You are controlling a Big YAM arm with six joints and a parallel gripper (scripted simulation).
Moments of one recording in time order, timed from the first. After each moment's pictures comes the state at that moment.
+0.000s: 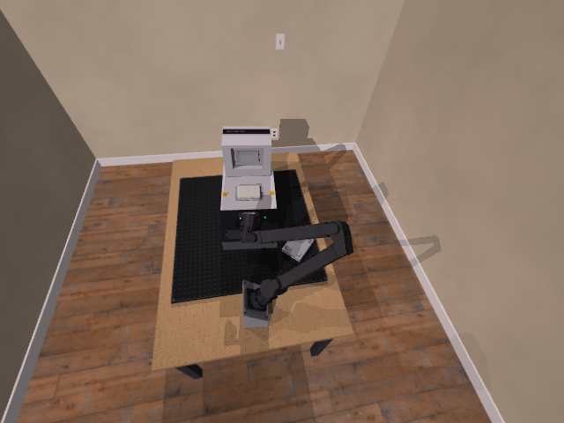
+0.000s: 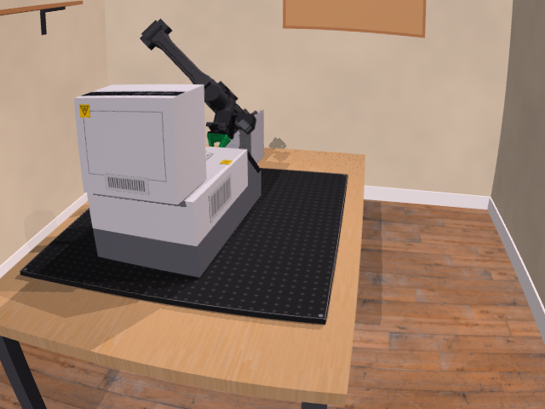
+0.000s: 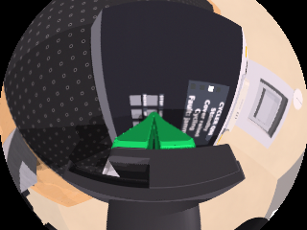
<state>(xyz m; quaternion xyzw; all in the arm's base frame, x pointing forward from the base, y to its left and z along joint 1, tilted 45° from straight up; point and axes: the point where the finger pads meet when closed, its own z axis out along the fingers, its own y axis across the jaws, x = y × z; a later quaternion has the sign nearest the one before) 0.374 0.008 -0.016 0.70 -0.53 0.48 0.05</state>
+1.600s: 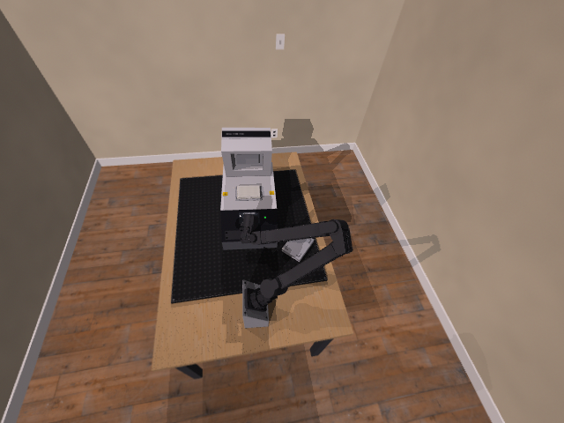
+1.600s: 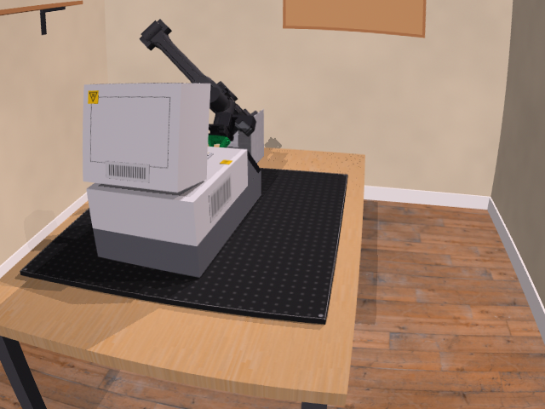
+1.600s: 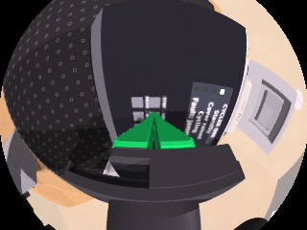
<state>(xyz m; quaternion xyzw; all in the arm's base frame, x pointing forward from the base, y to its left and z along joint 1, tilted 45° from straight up) 0.375 0.004 -0.020 0.70 -0.53 0.48 0.05</state>
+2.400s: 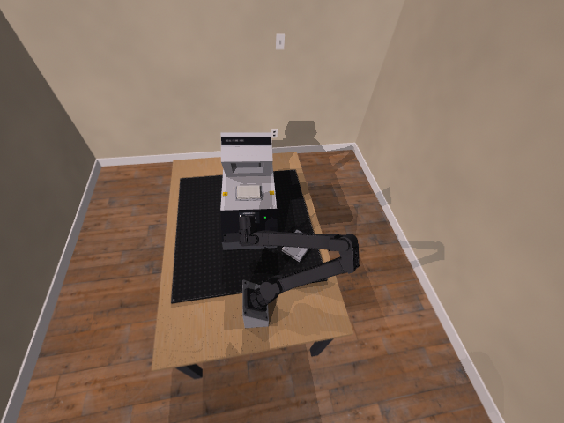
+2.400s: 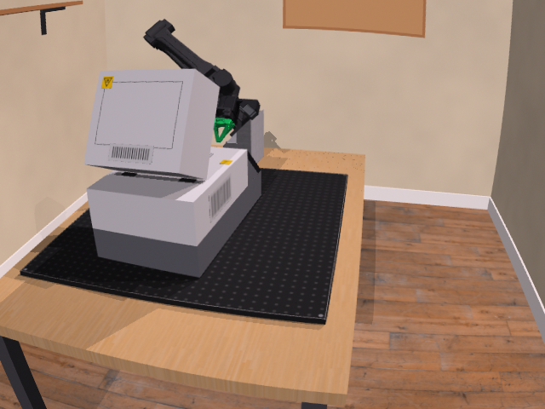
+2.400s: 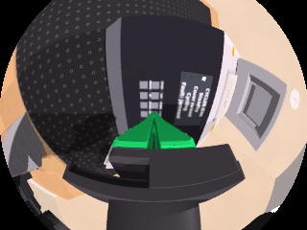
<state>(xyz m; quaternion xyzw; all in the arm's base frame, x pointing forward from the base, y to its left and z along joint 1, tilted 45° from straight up) 0.336 0.038 0.012 0.70 -0.52 0.48 0.05</state>
